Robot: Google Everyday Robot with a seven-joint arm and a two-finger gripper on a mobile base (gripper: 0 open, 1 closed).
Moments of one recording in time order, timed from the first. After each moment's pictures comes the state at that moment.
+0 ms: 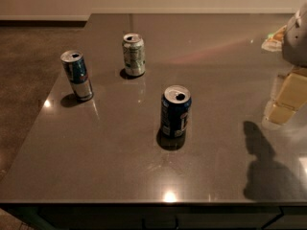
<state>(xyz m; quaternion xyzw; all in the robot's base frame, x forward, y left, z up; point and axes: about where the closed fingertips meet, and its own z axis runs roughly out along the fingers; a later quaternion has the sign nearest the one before) 0.438 -0.216 0.977 -0.60 0.78 -0.04 0.16</state>
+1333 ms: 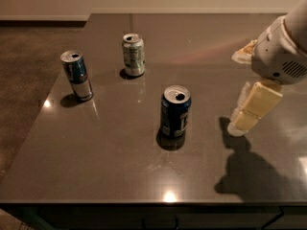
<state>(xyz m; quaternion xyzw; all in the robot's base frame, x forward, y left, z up) 0.443 -0.165 0.952 -0.61 0.76 0.05 0.21</state>
